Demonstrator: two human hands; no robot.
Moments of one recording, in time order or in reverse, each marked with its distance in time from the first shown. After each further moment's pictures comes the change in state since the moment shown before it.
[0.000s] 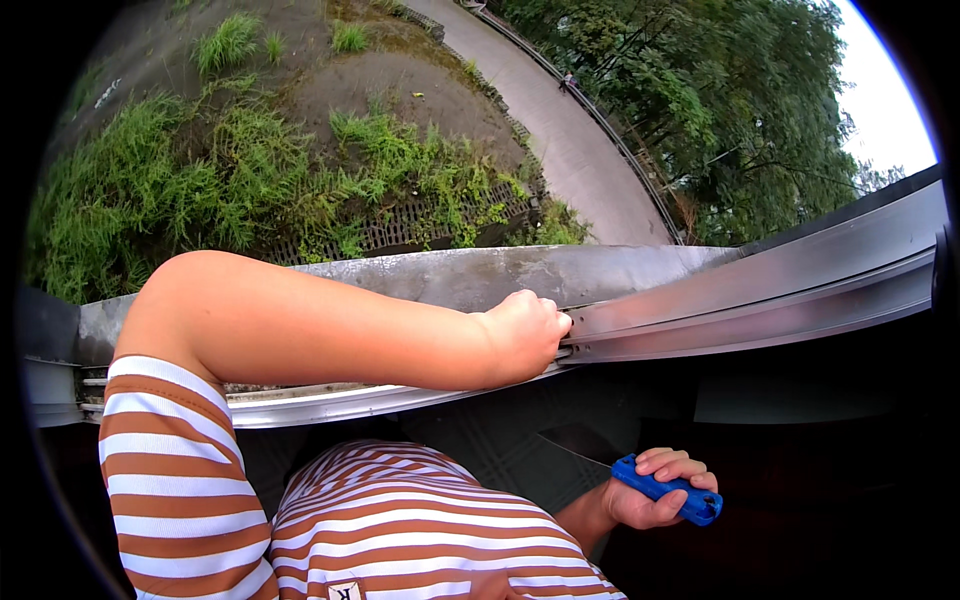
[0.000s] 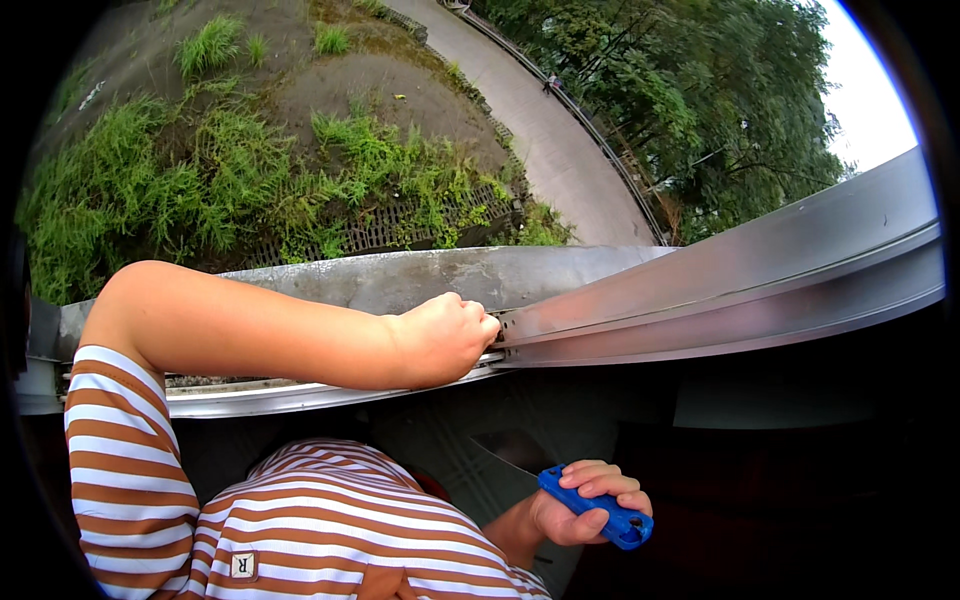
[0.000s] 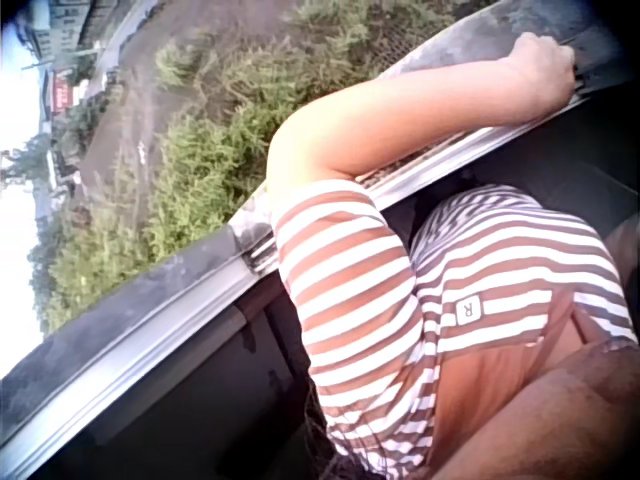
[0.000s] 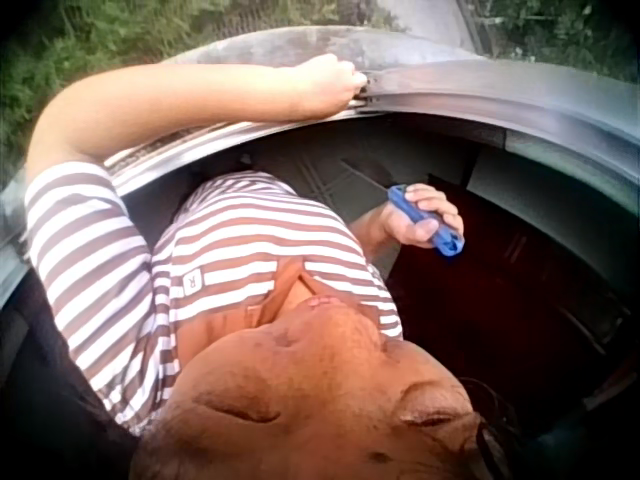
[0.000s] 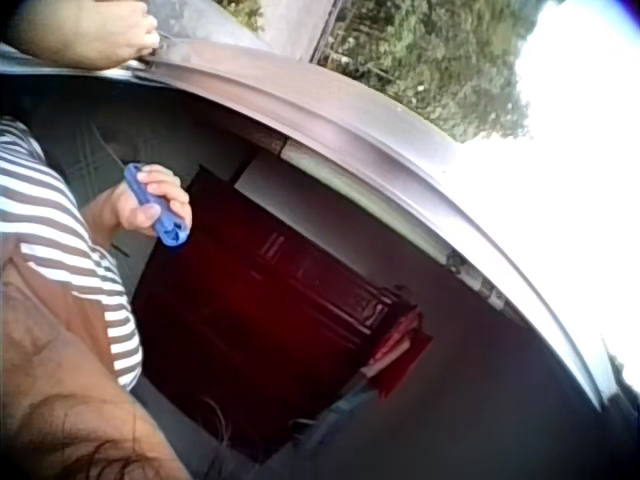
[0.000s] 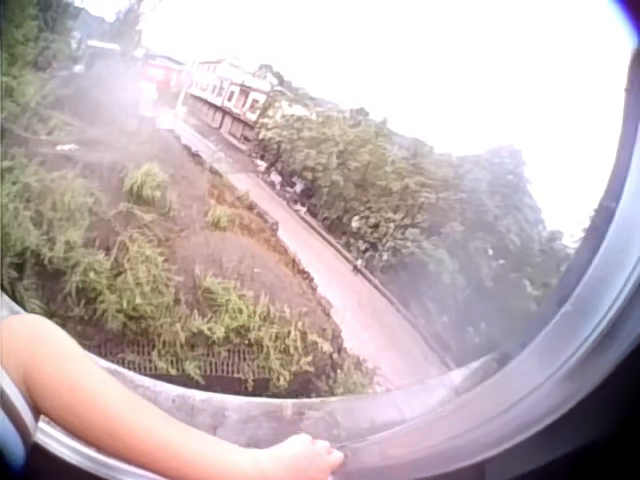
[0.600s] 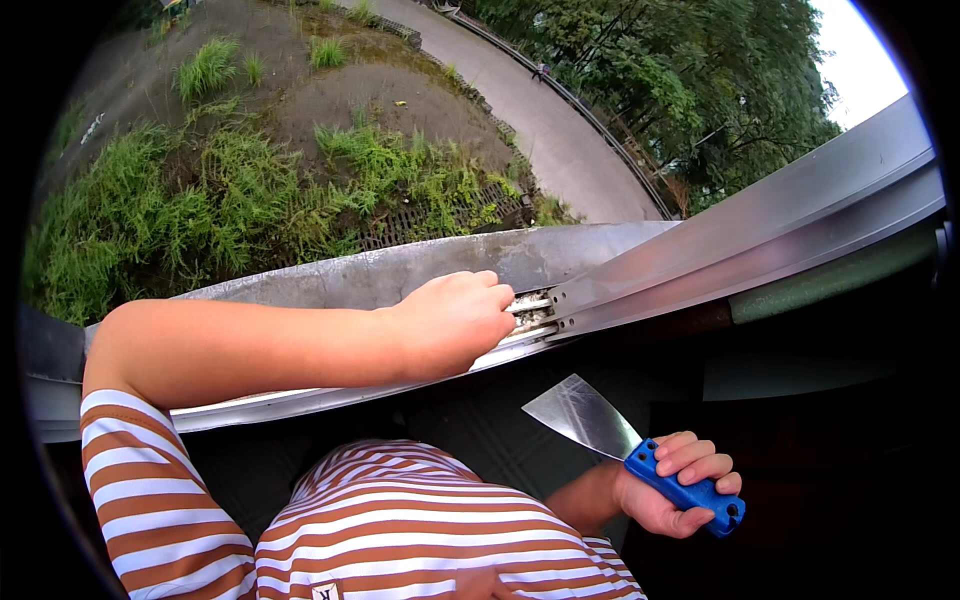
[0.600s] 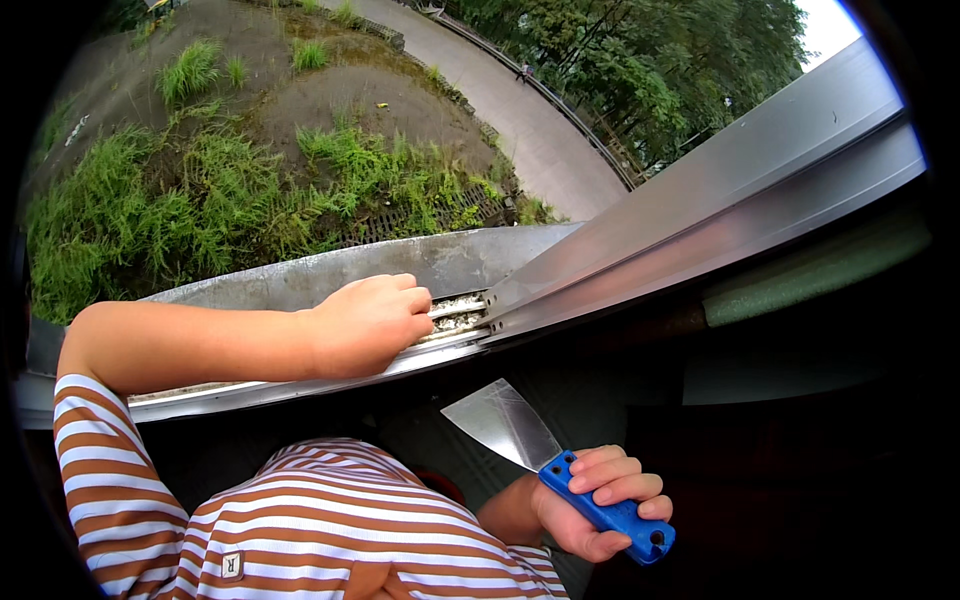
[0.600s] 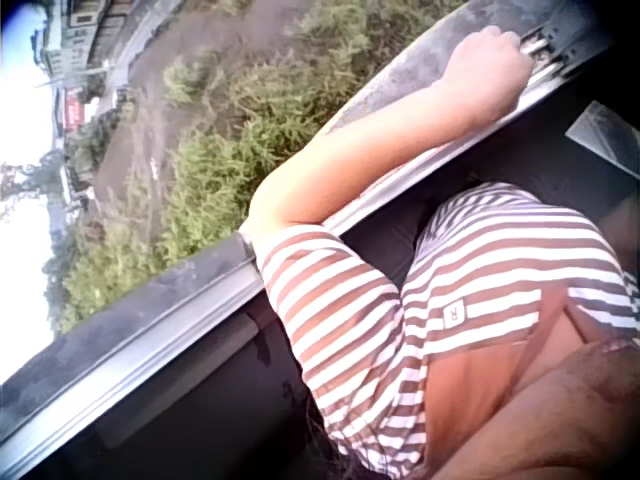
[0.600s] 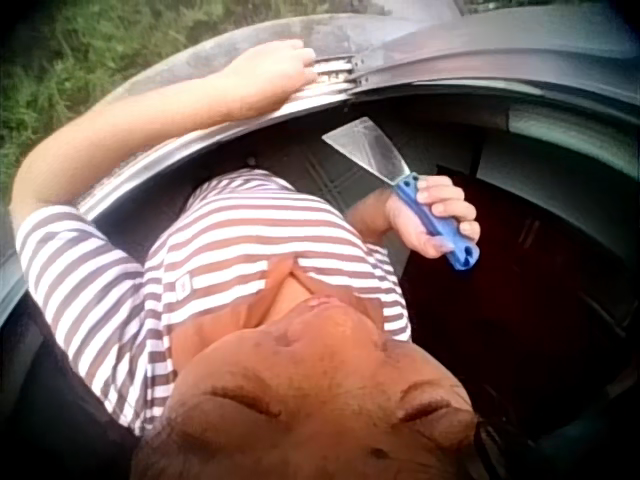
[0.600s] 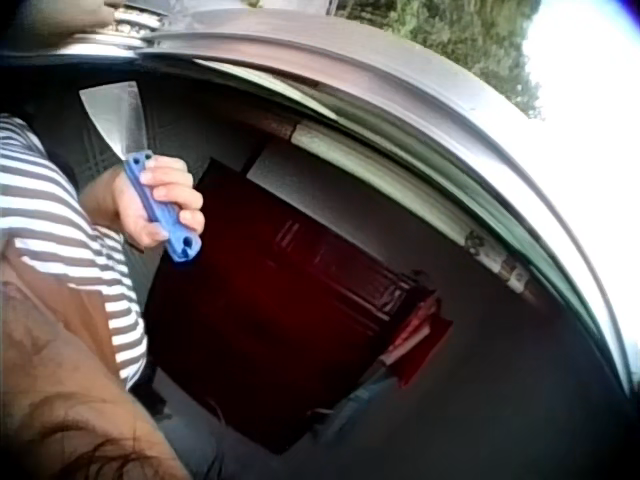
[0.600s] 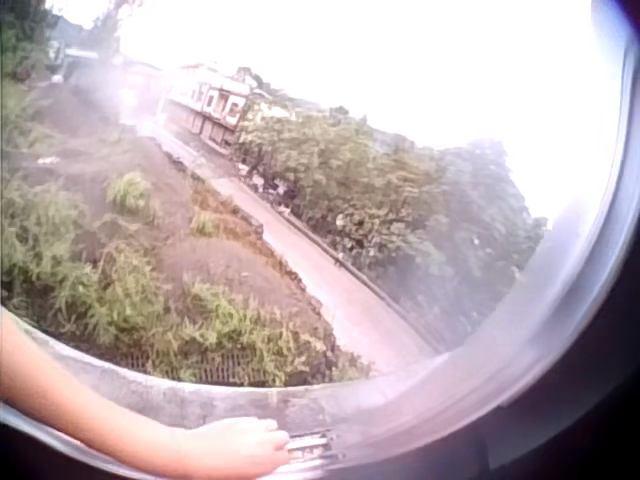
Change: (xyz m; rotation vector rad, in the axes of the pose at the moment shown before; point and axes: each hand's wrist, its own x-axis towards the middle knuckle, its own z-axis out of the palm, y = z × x) left_hand -0.053 -0.006 -0.013 -0.294 0.177 -0.094; right_hand 0.012 -0.015 0.015 0.249 0.079 -0.126
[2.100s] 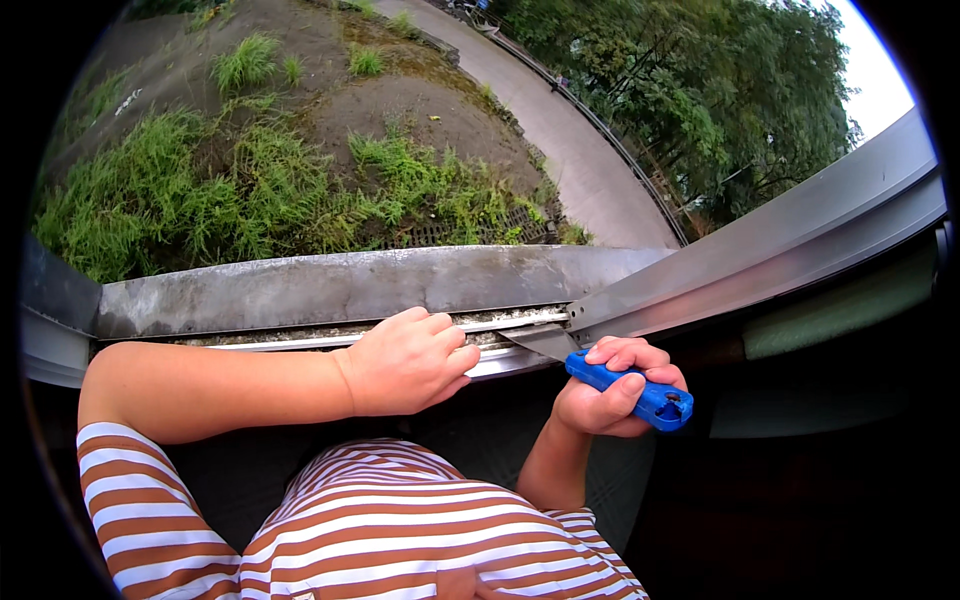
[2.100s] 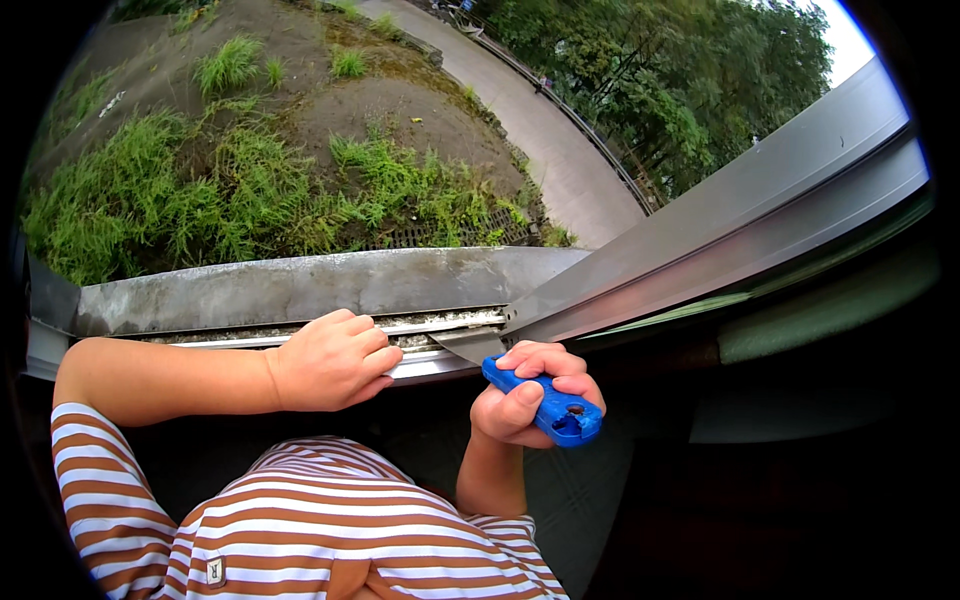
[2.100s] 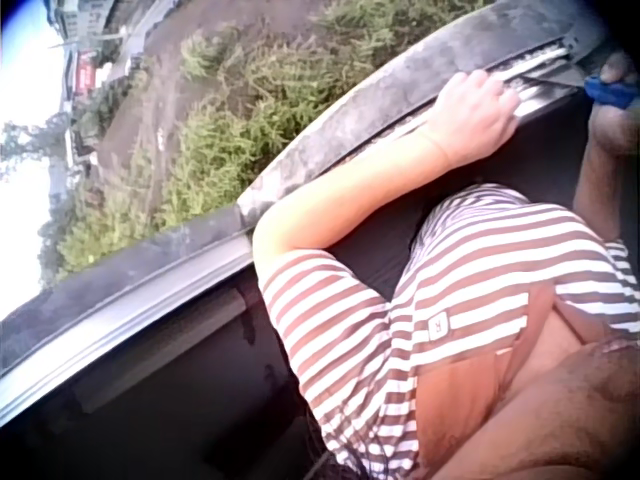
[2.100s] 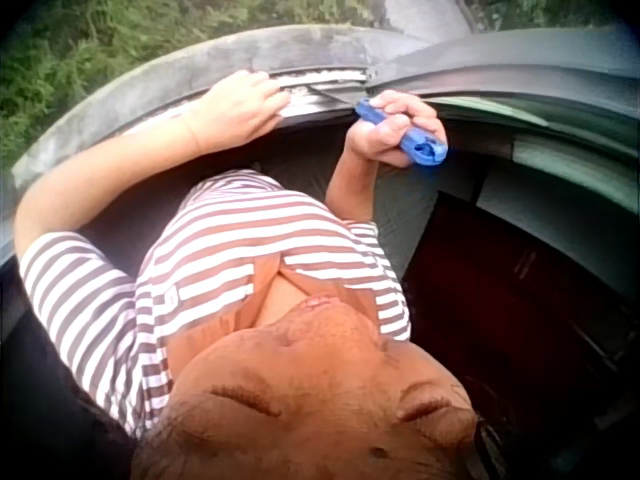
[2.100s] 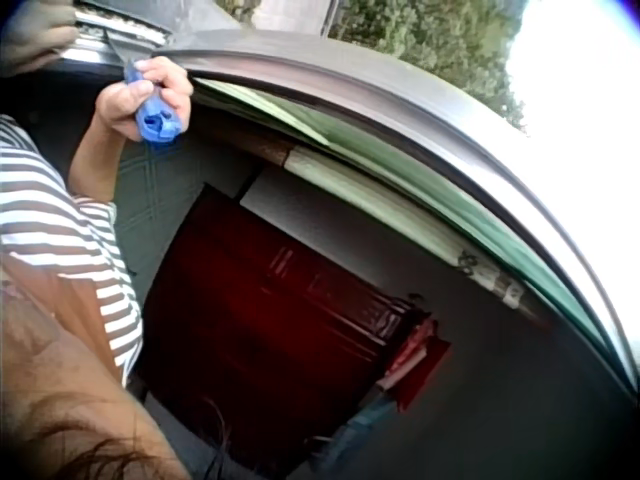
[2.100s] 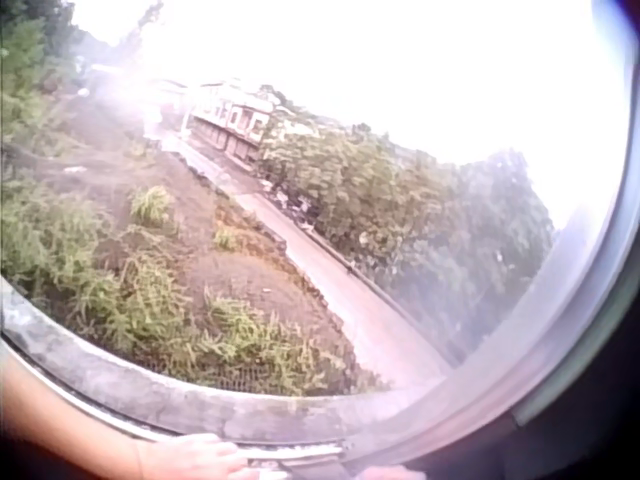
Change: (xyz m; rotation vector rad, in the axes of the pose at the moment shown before) left_hand -0.065 0.027 0.008 0.128 0.185 -0.088; right_hand -0.037 0.077 0.068 -0.094 -0.043 0.055
